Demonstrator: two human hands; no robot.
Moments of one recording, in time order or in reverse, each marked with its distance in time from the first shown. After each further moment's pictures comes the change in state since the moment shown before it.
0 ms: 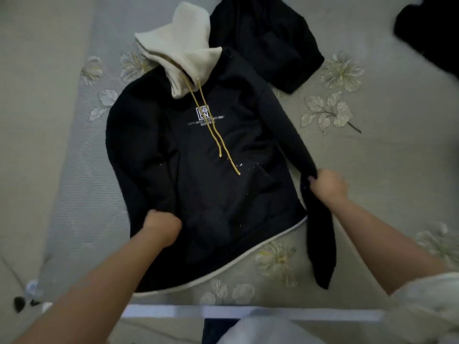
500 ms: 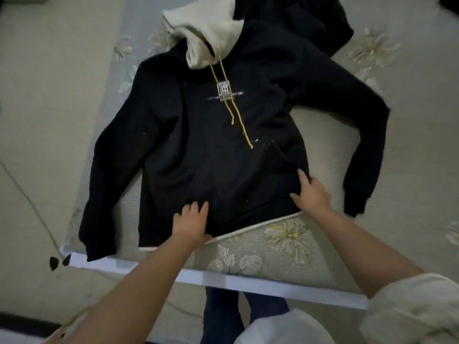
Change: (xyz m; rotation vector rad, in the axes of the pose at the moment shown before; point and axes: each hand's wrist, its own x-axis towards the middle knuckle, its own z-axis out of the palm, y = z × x) left_hand -0.029 0.077 0.057 -0.357 0.106 -0.180; right_hand -0.060 -0.003 0.077 0.004 -0.118 -0.260
